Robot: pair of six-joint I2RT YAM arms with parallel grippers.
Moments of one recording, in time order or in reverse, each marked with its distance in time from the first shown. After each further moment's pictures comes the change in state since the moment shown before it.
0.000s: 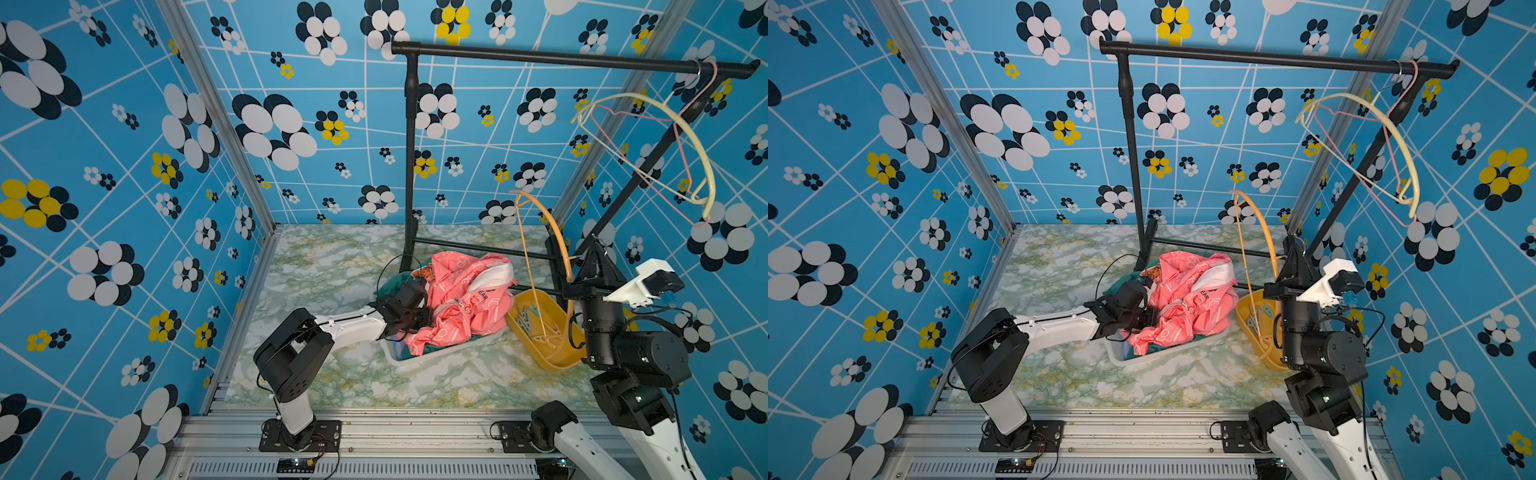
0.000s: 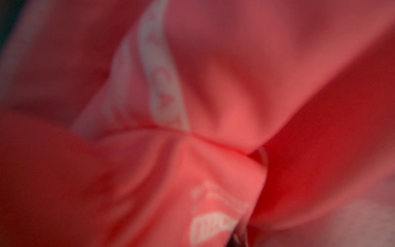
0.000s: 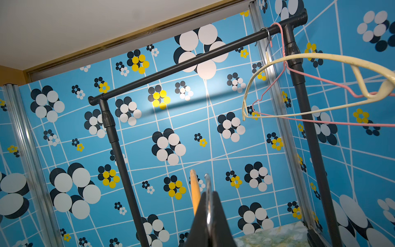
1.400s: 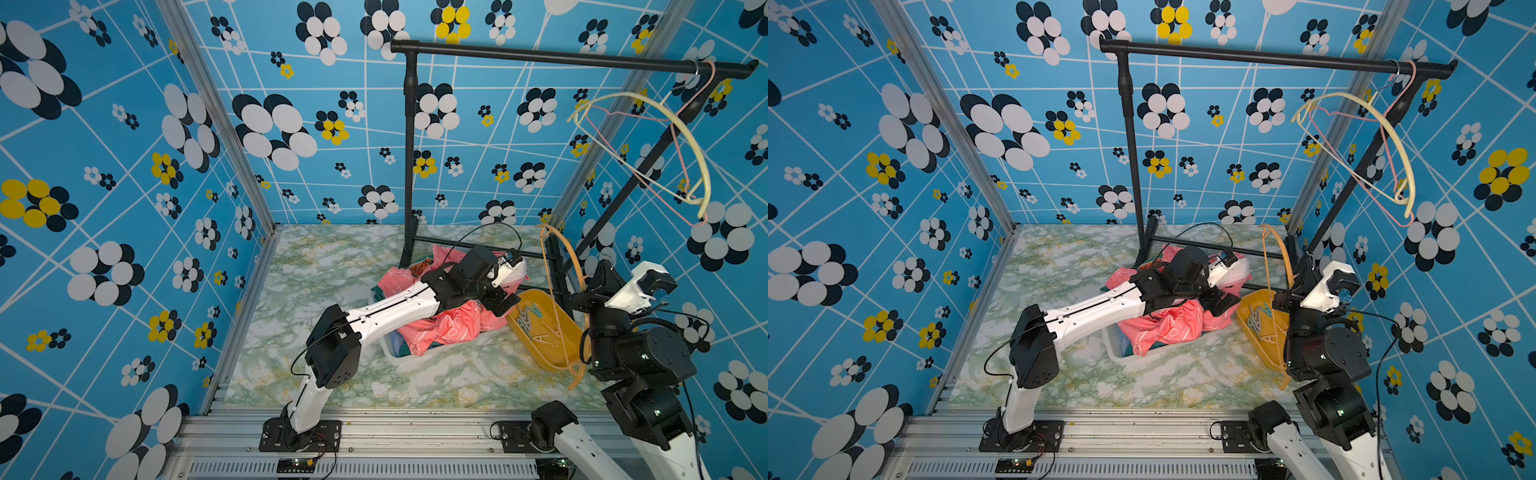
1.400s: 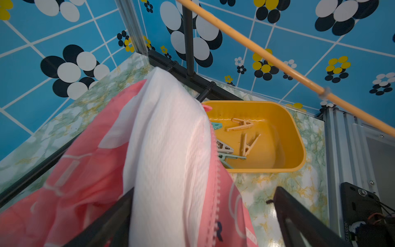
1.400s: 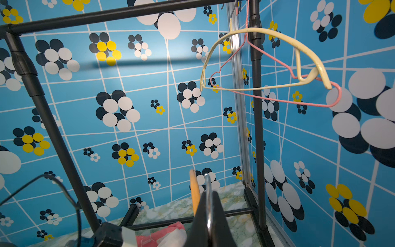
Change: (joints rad) left arm -0.203 0.319 0.860 -0.222 0.078 0.545; right arm 0.000 -0.037 0.064 -0.309 0.195 -0.097
